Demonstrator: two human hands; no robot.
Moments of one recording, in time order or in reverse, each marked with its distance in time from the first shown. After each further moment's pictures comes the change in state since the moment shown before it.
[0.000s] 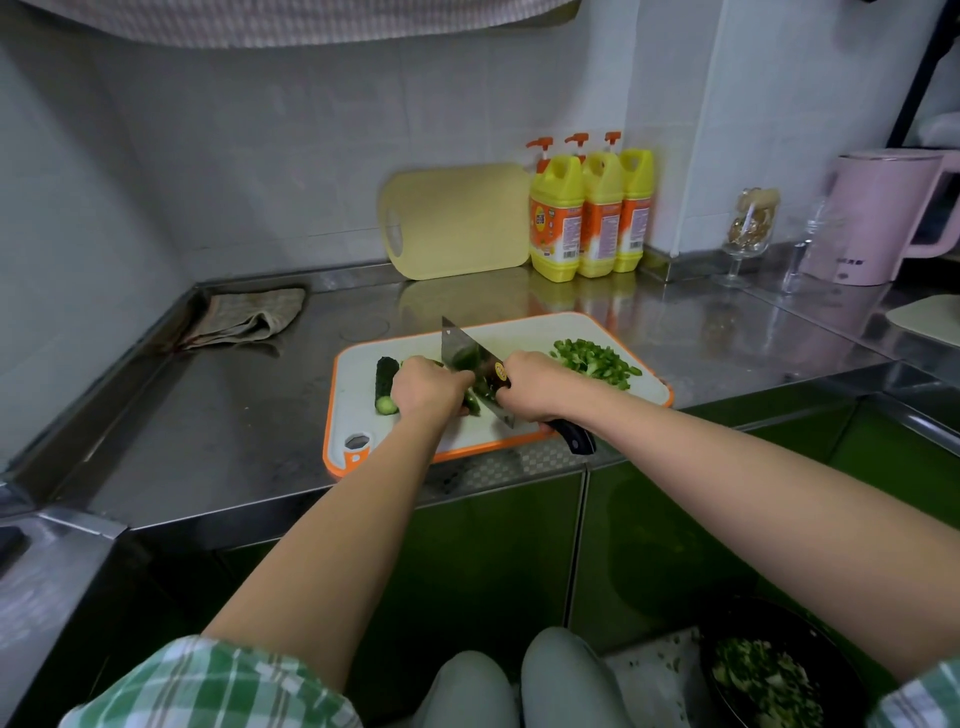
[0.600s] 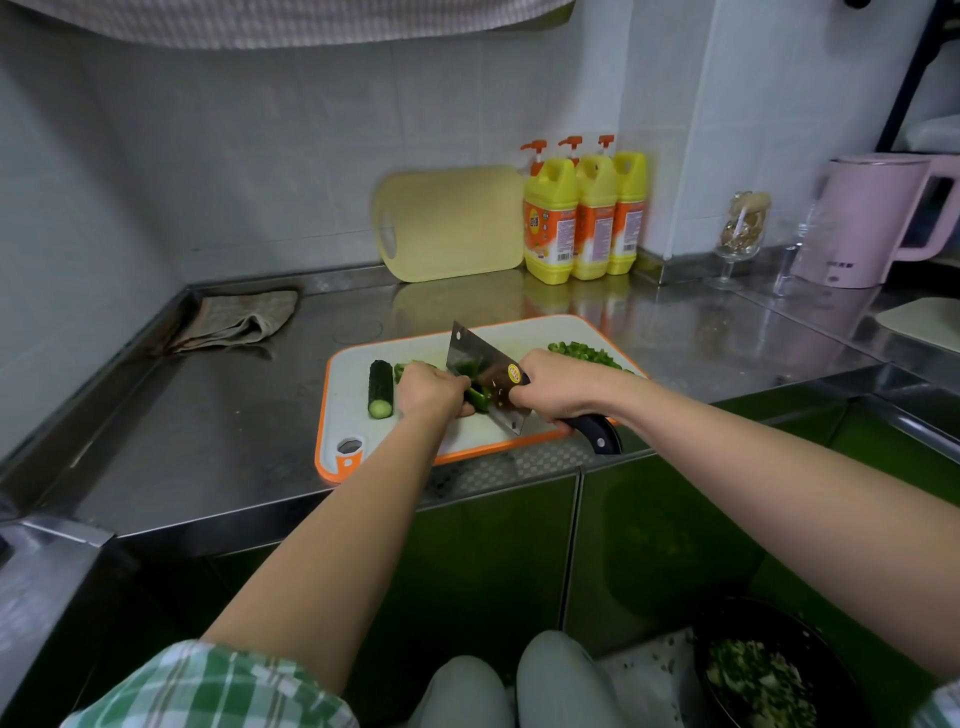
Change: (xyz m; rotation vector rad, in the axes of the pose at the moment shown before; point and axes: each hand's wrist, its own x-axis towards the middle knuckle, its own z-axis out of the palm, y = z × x) left_hand 0.002 0.004 0.009 -0.219 -0.110 -0.134; right_hand -0.017 0.022 -0.016 0.262 -0.079 -0.016
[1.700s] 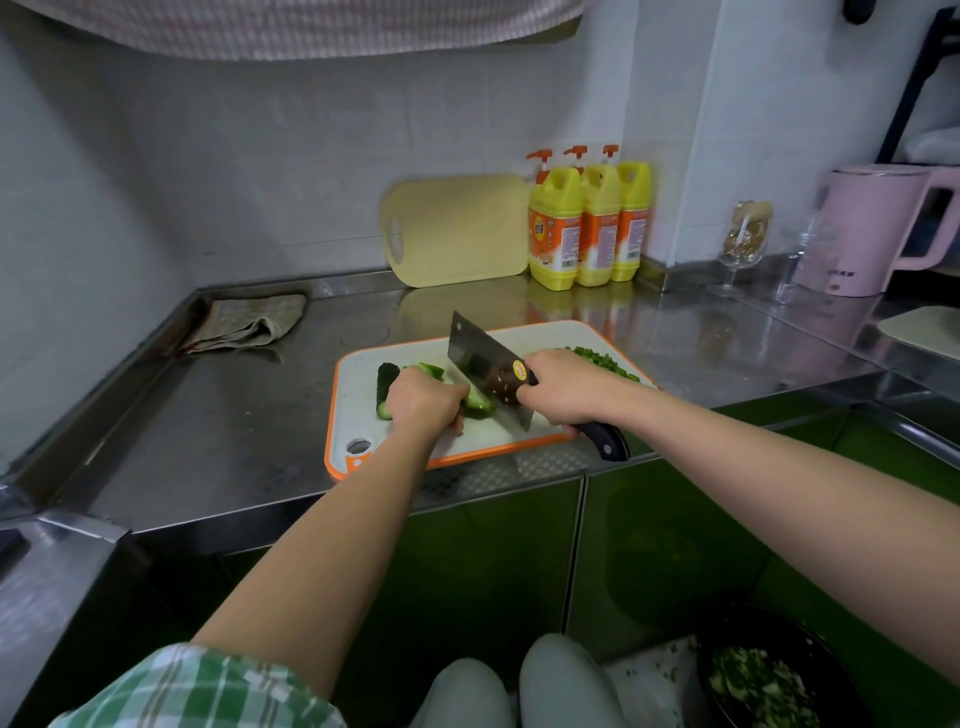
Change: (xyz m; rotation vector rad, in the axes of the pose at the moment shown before) left_hand -0.011 -0.003 -0.020 0.312 0.094 0.119; right_hand -0.014 -0.013 -0.001 -0.119 0.092 -0.006
